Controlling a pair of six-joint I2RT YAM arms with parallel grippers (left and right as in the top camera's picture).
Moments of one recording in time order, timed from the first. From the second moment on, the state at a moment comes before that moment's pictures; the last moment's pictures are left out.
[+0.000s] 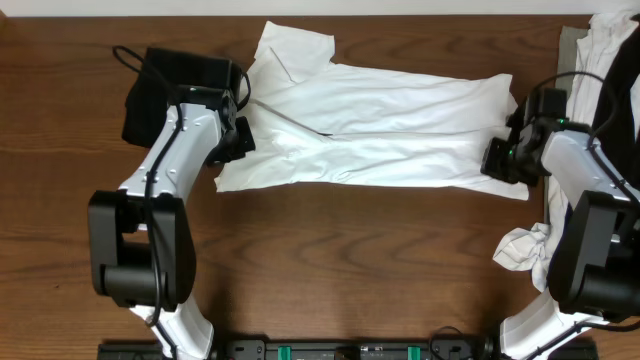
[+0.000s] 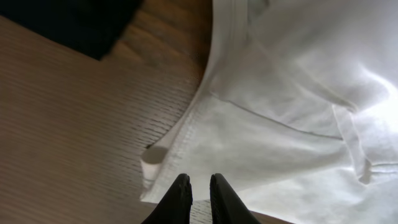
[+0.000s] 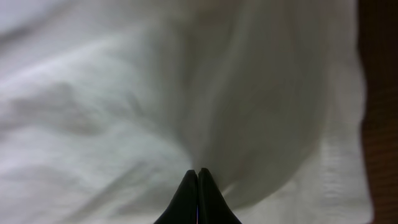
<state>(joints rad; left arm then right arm) -0.12 1.89 1.40 -0.93 -0.09 -0.44 -0.18 1.84 1.14 -0.69 -0.12 0.18</state>
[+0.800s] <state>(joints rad) -0.12 1.93 1.25 -0.84 -0.06 -0.46 -0.18 1.84 1.07 -0.66 -0.09 0.18</state>
